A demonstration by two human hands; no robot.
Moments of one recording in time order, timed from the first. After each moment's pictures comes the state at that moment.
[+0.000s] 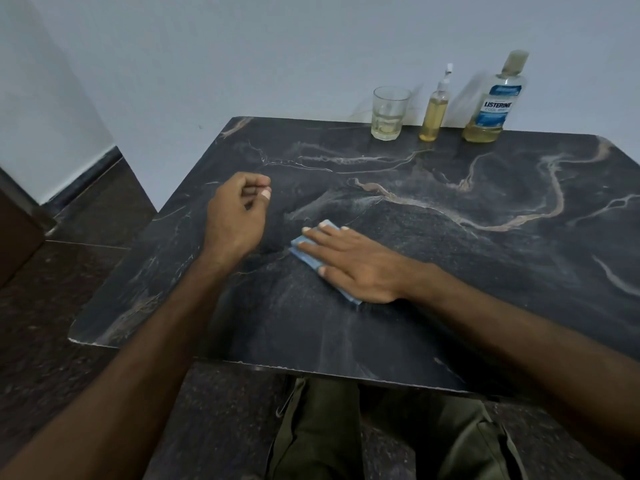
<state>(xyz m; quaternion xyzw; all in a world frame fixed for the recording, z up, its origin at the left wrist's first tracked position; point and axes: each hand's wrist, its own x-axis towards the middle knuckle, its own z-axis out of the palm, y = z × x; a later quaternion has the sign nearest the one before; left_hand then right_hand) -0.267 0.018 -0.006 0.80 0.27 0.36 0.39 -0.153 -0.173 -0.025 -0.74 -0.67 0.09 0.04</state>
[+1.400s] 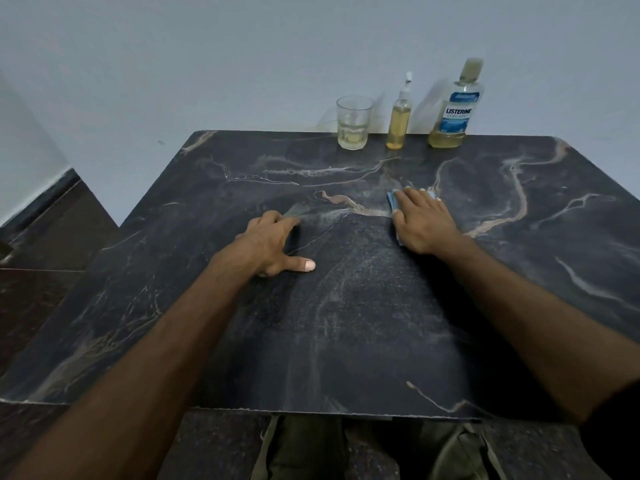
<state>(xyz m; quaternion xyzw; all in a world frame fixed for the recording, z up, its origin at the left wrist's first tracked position) -0.199 -0.009 -0.010 0.96 0.18 -0.10 0.18 -0.011 -0.229 -0.037 -0.94 -0.34 0.01 0.08</state>
